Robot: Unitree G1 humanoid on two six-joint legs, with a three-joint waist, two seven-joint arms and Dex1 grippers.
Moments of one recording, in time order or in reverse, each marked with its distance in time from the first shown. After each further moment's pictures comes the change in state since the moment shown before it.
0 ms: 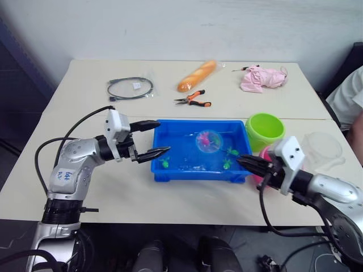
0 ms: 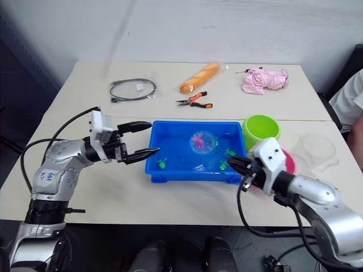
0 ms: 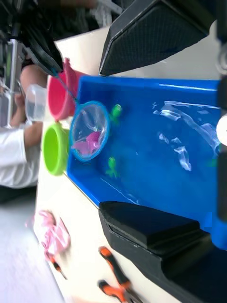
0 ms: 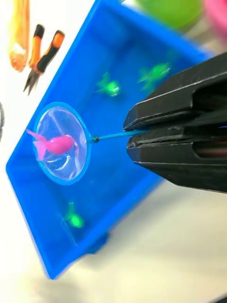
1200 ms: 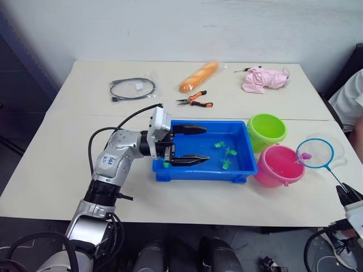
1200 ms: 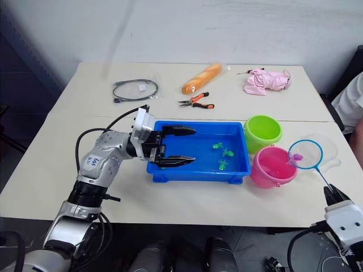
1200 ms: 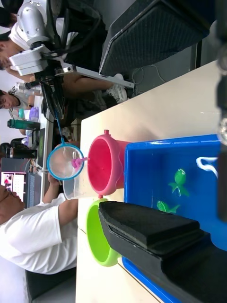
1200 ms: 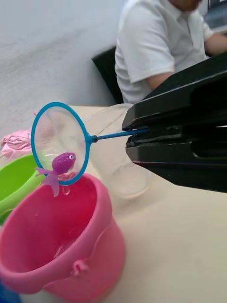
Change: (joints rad) left arm -0.160 -0.186 -0.158 0.131 -0.003 -0.002 -0.127; right arm 0.510 0.294 -0.412 0.267 -0.719 -0.995 -0.215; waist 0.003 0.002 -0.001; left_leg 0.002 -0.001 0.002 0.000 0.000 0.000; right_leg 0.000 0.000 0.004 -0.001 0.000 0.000
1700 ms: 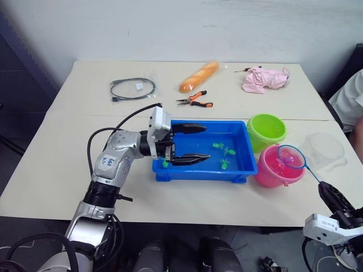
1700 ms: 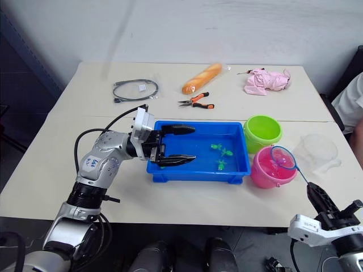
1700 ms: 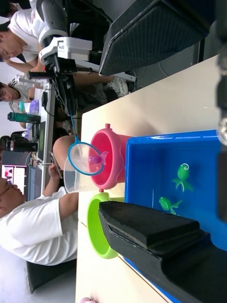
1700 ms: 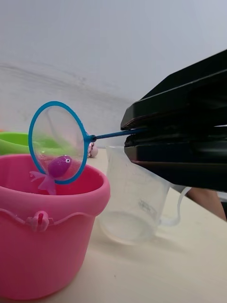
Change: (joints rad) left arm 0.006 0.000 0.001 -0.017 0.000 0.000 0.032; right arm 0.042 -0.108 0.068 0.045 -0.704 -0.242 -0.443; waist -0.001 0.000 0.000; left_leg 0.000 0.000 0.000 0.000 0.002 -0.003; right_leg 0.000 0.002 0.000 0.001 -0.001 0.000
